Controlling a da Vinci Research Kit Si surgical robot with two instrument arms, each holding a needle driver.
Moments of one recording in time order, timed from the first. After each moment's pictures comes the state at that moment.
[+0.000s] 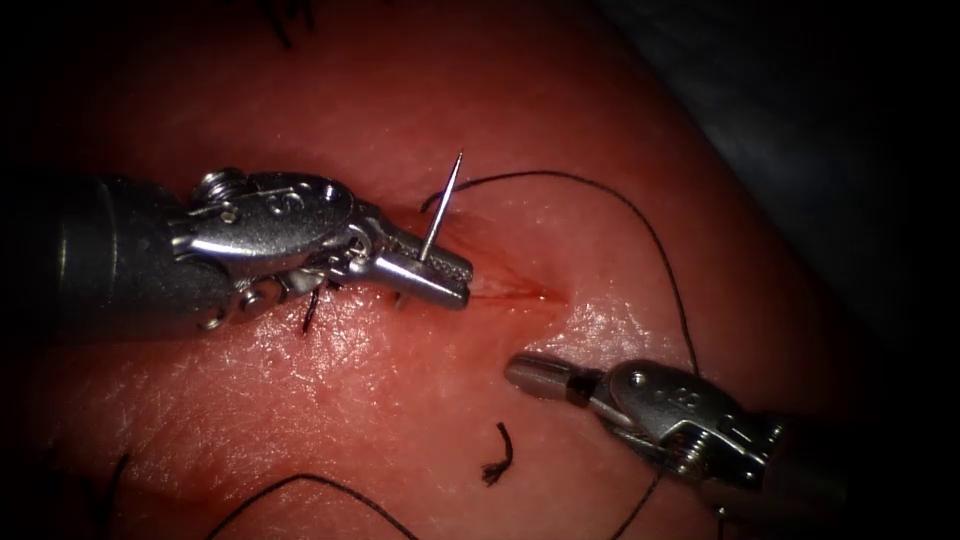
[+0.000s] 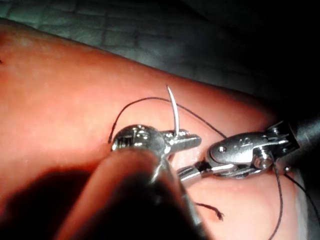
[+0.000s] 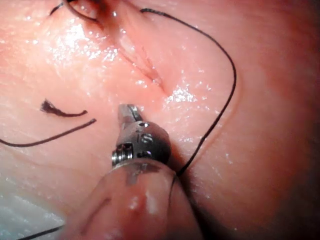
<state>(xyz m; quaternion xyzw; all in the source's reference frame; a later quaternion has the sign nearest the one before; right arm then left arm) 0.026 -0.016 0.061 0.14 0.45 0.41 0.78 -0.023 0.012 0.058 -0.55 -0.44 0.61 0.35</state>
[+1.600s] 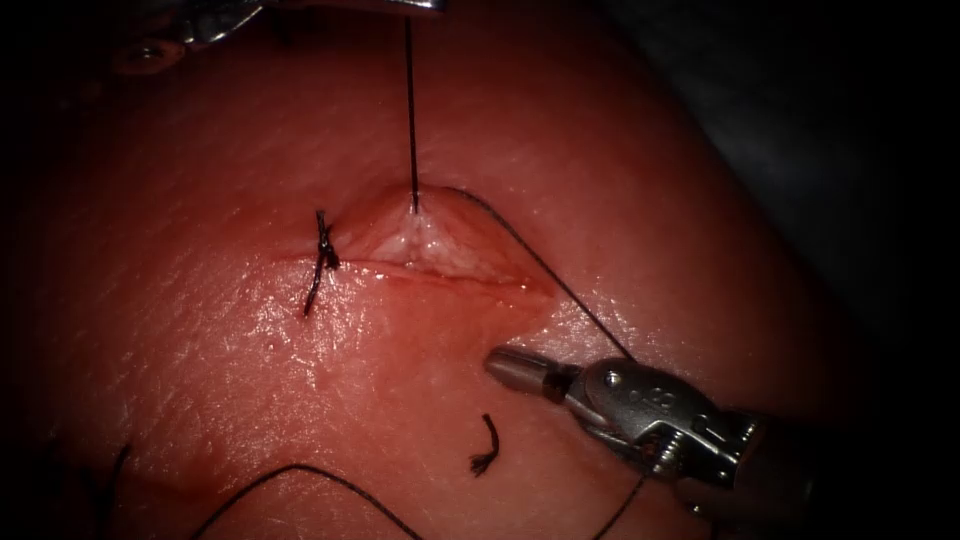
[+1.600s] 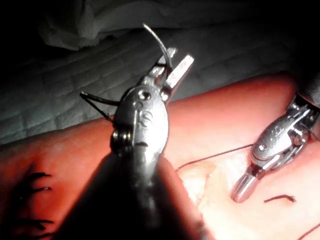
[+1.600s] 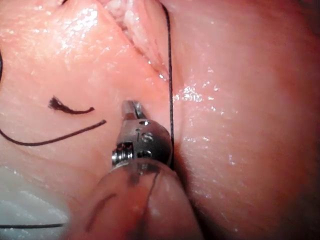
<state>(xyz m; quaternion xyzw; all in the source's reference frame) 0.028 -0.016 0.061 0.14 0.44 0.40 0.79 -0.020 0.027 0.046 -0.74 -0.06 0.65 0.12</state>
